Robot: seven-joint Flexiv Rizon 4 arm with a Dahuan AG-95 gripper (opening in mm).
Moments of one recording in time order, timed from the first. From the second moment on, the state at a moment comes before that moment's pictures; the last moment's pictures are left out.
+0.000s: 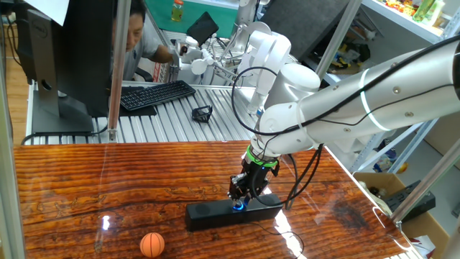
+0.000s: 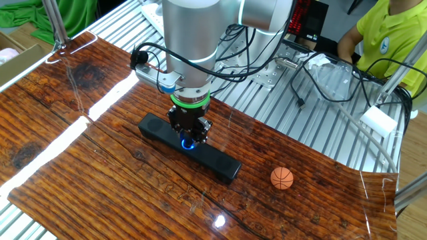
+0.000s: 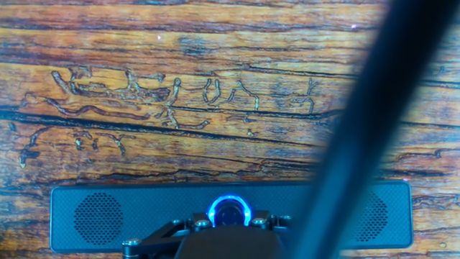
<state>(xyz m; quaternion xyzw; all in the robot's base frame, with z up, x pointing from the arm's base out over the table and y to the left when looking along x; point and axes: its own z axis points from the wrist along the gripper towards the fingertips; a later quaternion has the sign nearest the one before) 0.511 0.004 0.063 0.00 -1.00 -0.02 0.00</state>
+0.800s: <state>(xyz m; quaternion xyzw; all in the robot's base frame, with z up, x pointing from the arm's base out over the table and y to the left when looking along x) 0.513 0.006 0.062 0.00 -1.00 -0.02 0.00</state>
